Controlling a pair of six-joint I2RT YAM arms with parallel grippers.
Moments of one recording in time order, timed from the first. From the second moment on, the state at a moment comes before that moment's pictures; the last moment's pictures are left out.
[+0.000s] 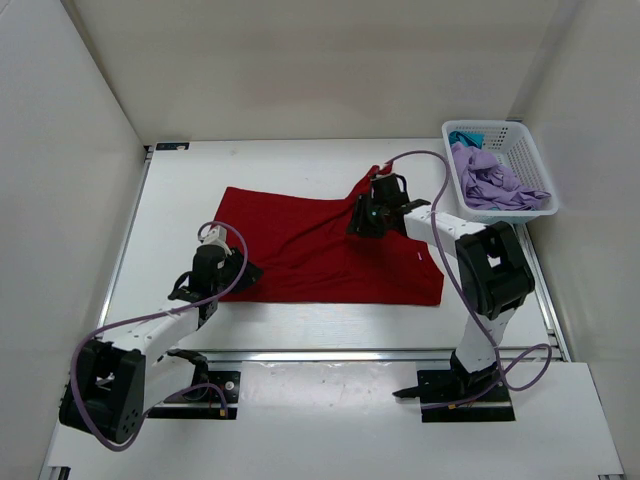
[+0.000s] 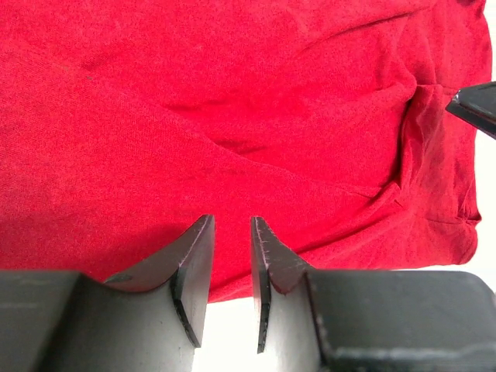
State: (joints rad) left arm -0.29 1.08 0.33 0.13 0.11 -0.73; right arm 0.43 1.82 1.17 -0.19 -0.20 0.55
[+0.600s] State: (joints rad) left arm -0.35 1.26 0.38 0.13 0.11 -0.71; right arm 0.60 1.53 0.70 -0.13 -0.15 0.53
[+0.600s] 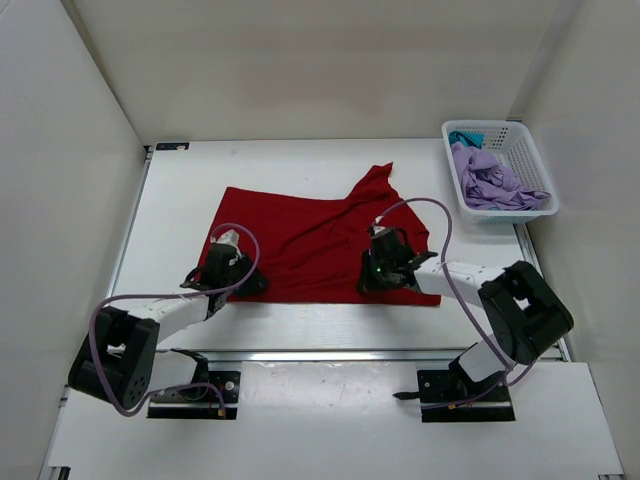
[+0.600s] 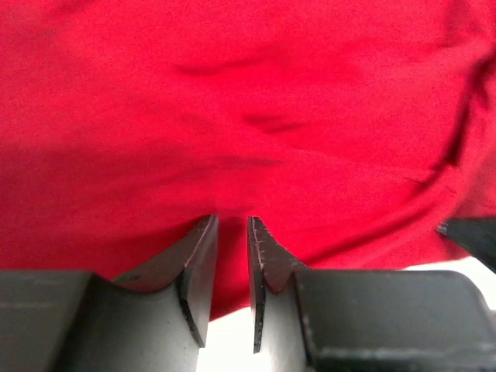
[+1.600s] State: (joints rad) left arm -0.05 1.76 1.14 -0.06 -0.06 -0.64; right arm 0.45 1.35 0.75 -0.11 -0.36 0.49
